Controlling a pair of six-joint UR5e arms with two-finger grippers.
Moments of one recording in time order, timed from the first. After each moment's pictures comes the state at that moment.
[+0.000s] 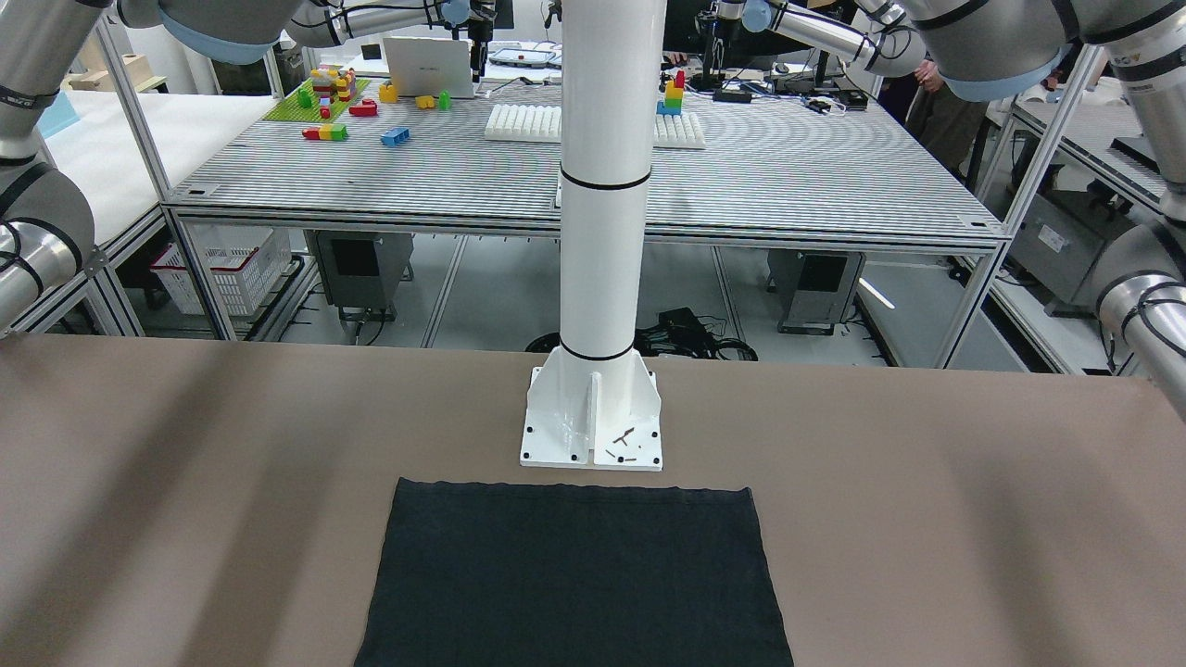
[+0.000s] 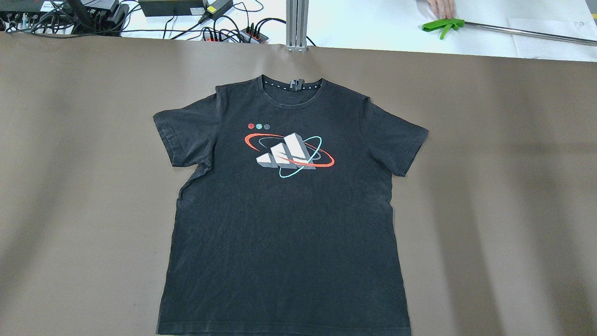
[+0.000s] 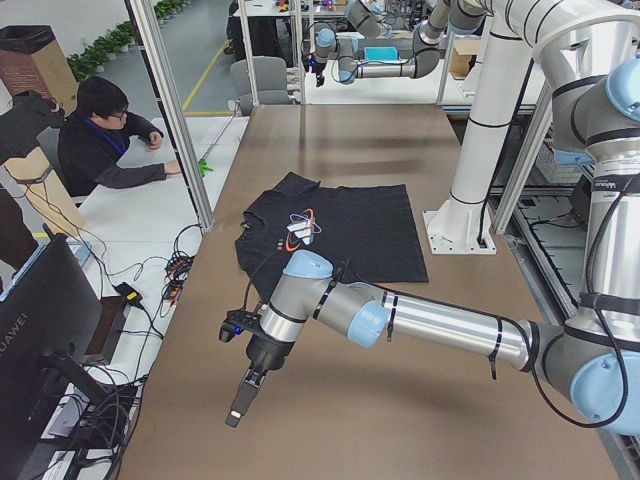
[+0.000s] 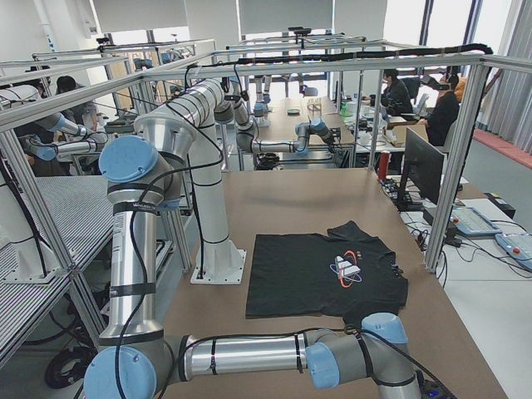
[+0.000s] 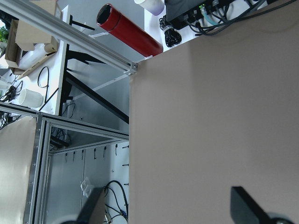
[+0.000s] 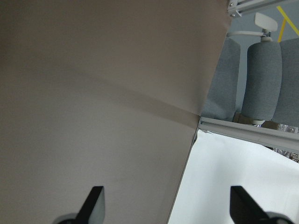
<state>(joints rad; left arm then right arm) -1.47 -1.70 -1.65 -1.84 -1.61 -0.18 1.55 -1.45 1.54 -1.39 1.79 -0.22</state>
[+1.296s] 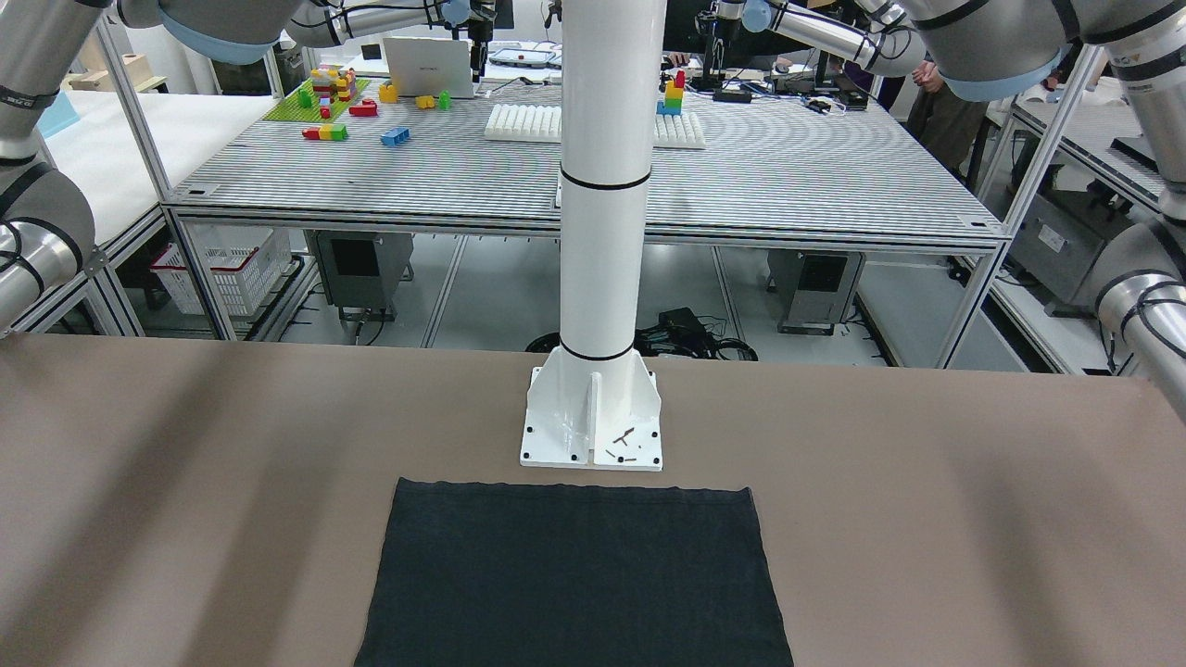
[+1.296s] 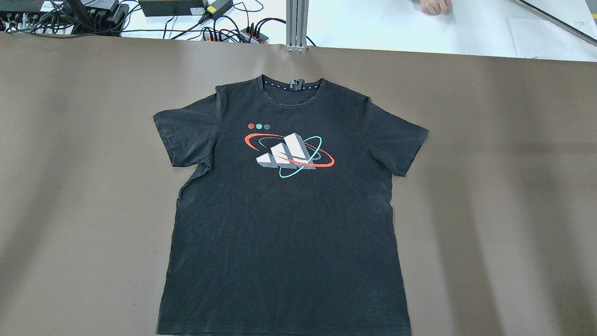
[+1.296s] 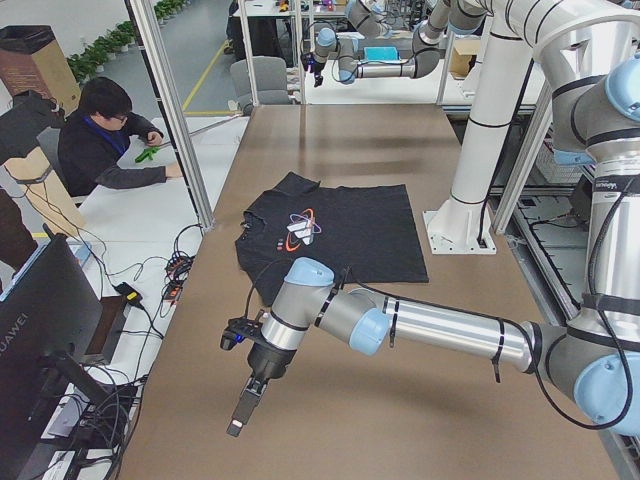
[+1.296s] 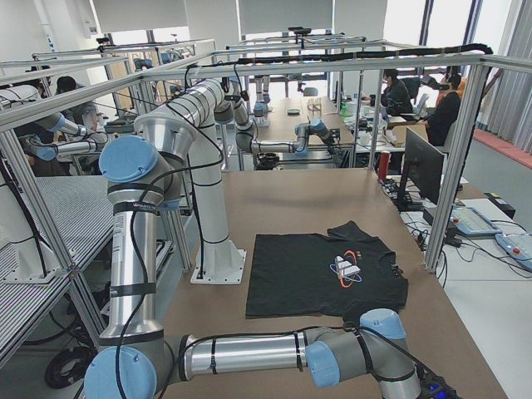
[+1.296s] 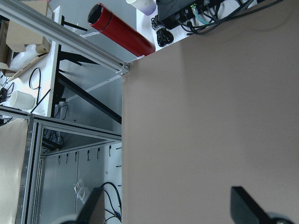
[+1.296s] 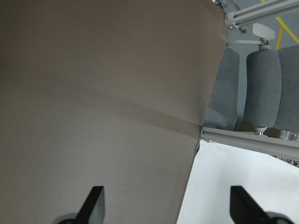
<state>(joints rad) -1.47 -1.70 -1.65 -1.86 -1.63 -0.17 1.55 -1.45 1.55 -1.36 1.80 -0.18</state>
